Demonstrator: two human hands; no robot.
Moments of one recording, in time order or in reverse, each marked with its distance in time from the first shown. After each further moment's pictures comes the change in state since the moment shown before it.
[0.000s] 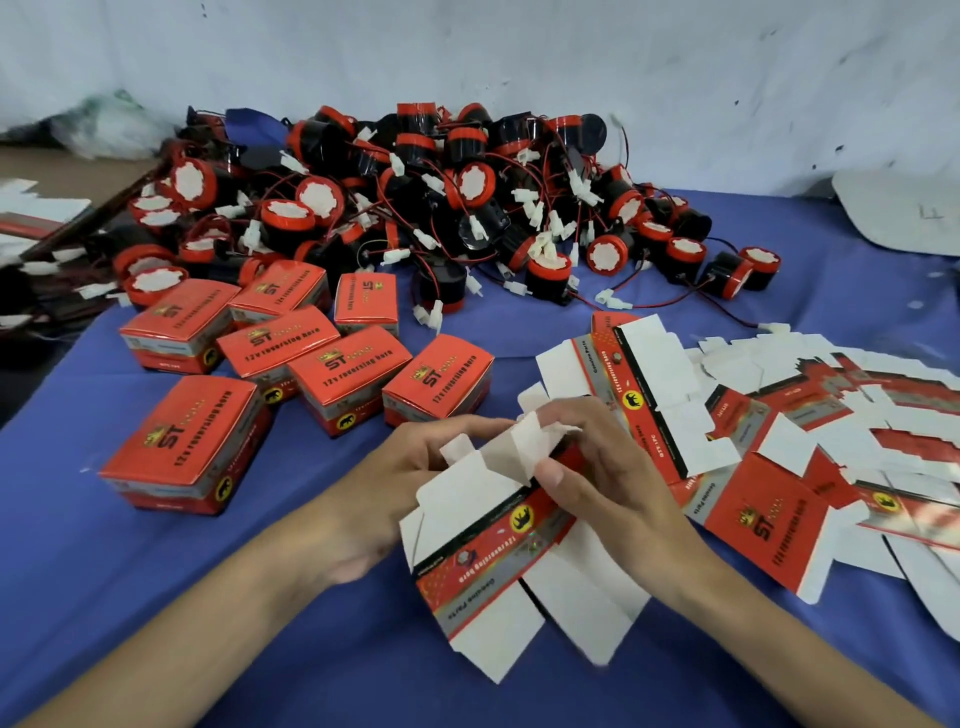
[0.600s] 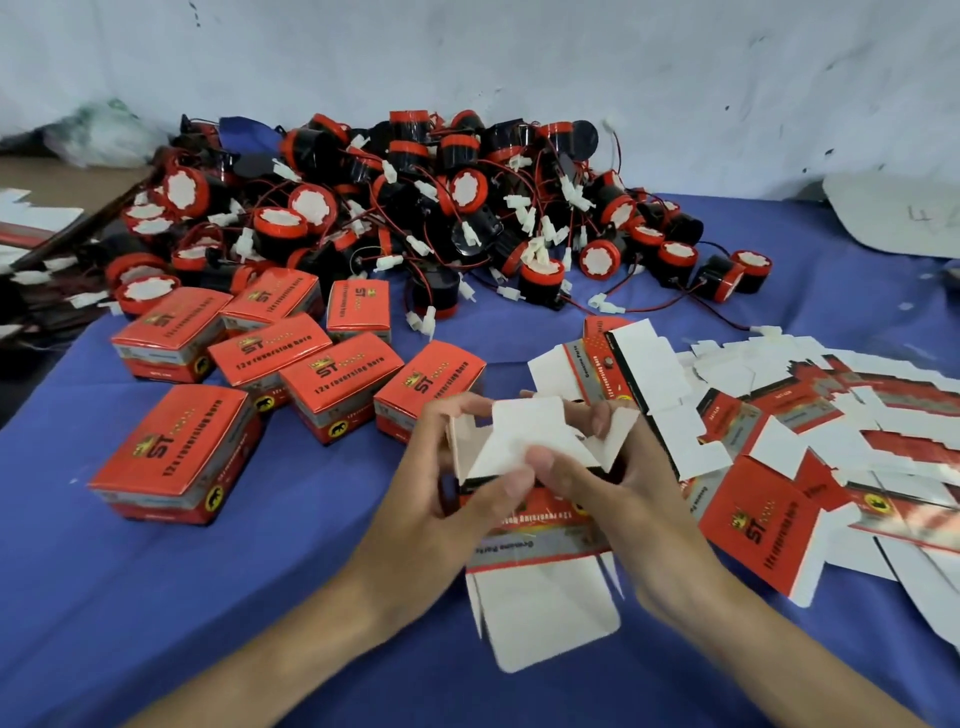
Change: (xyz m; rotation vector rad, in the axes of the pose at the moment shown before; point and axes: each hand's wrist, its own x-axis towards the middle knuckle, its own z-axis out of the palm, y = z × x) left_hand -0.013 0.000 0.039 0.021 0.222 0.303; right_hand 0.001 -0.010 0.004 0.305 0.235 0.229
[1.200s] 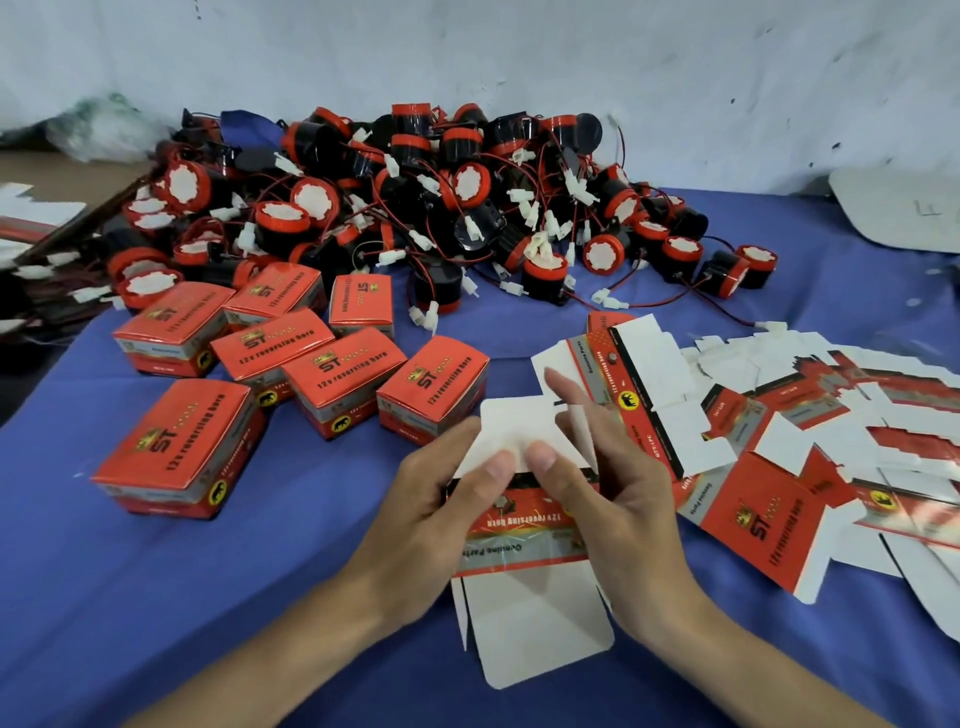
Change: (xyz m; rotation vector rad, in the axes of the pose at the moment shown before) left_hand 0.000 0.004 0.003 0.016 -0.024 0.008; right_hand -0.008 0.011 0.014 -0.026 0.053 -0.277
